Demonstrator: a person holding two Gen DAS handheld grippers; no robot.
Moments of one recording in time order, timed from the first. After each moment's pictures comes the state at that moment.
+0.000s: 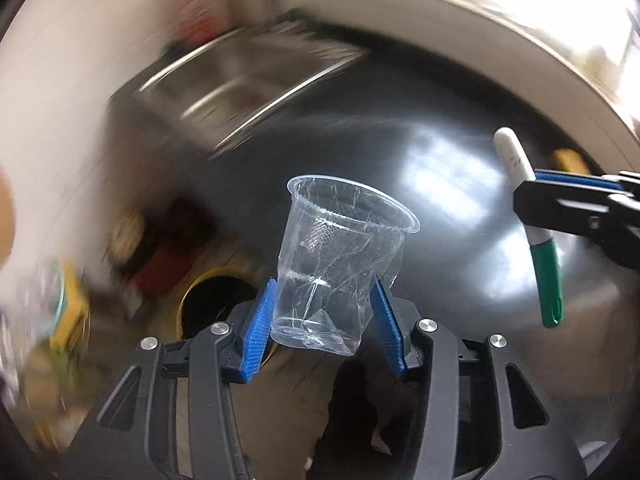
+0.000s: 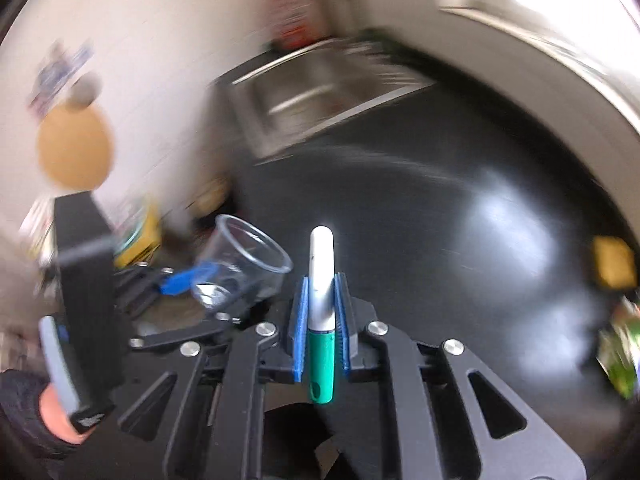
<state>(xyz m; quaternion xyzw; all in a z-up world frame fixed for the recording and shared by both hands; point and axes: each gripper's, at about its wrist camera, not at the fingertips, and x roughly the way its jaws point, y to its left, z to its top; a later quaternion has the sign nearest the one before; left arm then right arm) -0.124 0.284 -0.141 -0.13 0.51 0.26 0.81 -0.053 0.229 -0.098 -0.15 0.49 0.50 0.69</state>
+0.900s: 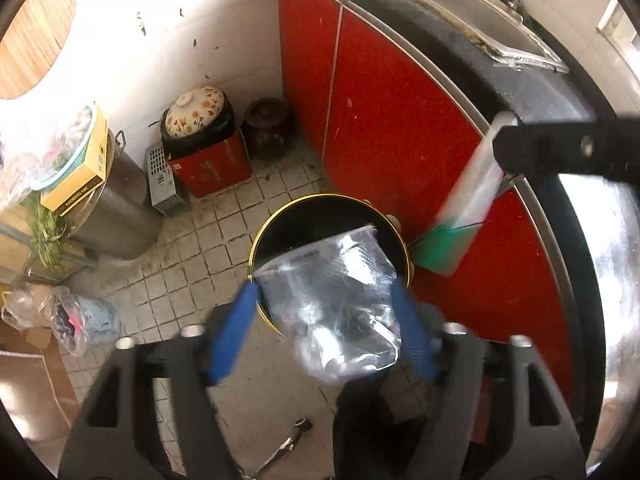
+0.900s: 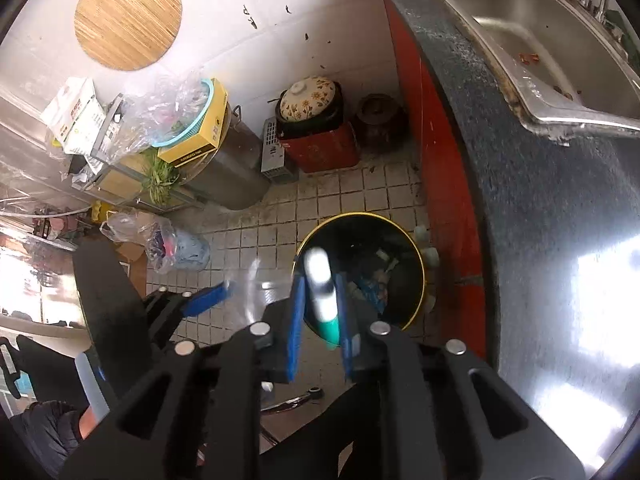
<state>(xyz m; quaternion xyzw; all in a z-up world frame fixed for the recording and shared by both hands) -0.256 0.447 -0.275 -0.28 0.50 0.37 0.73 -0.145 0.491 -0.227 -0.26 0.55 0.58 0.55</state>
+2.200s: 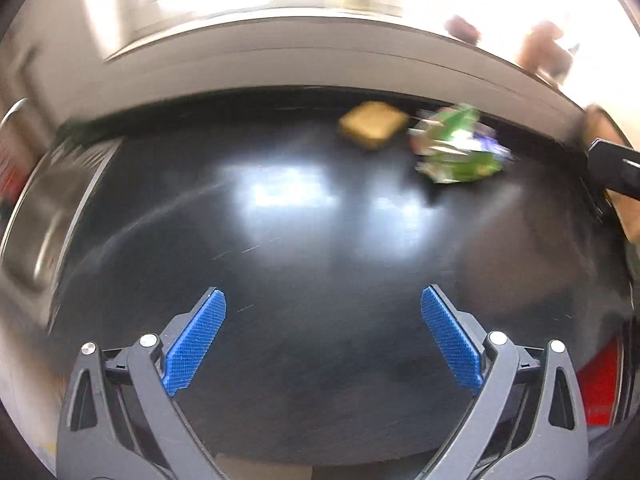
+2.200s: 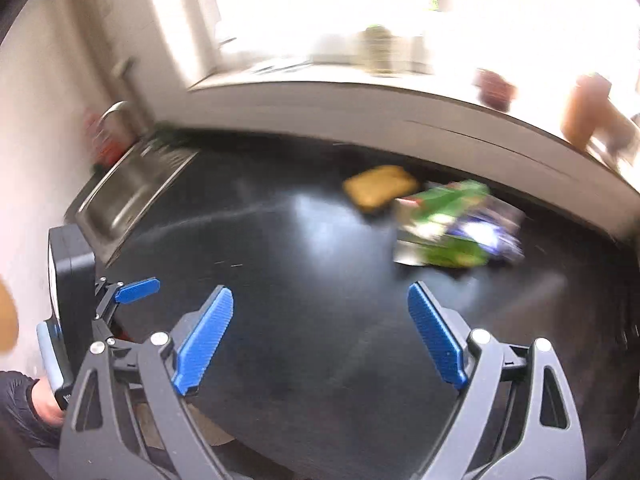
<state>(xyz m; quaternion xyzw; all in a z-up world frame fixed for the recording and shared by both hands) 0.018 0.091 -0.123 0.03 0.49 -0.09 0.87 -0.016 -0.085 -0.056 0.03 0.45 0.12 0.89</state>
